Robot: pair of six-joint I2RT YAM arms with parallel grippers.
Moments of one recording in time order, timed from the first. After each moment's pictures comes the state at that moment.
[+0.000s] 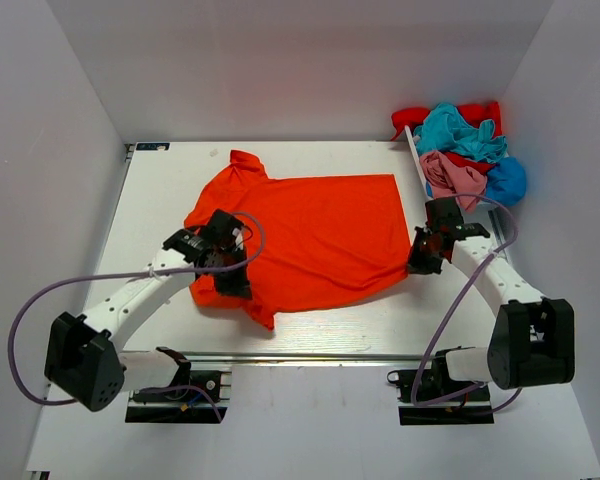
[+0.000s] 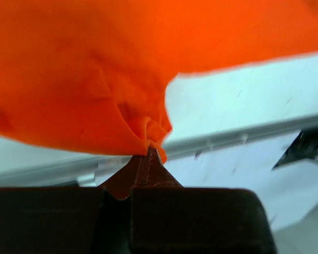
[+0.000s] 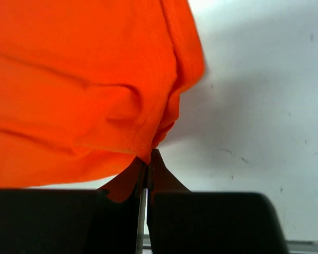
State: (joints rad) left arm -0.53 1.21 0.92 -0.93 0.19 -0.63; right arm 0.15 1.31 0.85 -0.71 -0.05 0.45
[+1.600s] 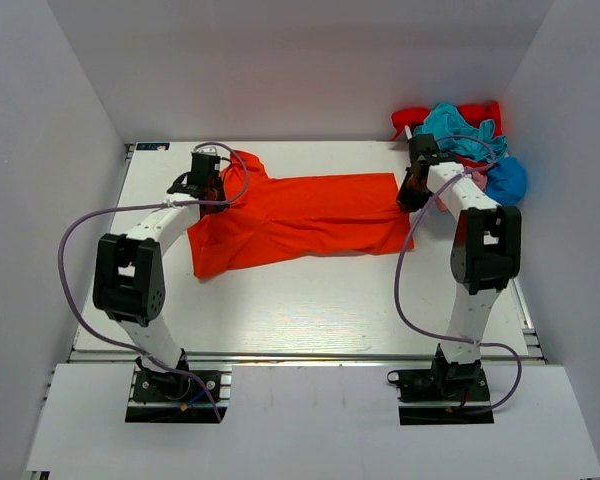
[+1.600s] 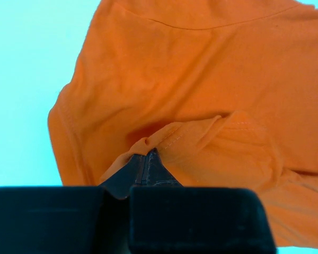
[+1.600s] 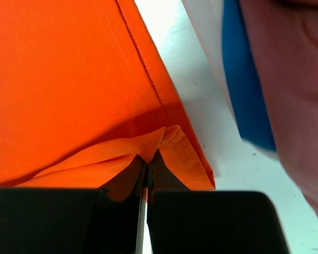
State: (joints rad) left arm -0.21 1.73 1.26 -0.34 -0.24 -0.30; right arm 0.14 1.98 1.61 -0.78 0.10 0.49
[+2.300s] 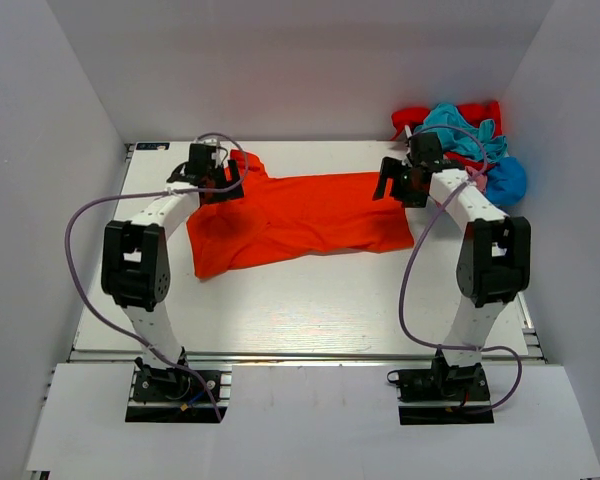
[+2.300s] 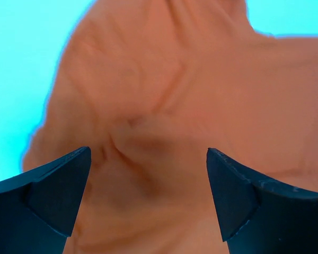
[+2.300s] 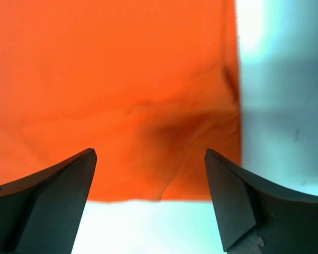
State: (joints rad) left arm -0.17 1.90 1.45 -0.33 -0.09 -0.27; right arm 0.15 1.91 1.55 -0.60 -0.12 0.30
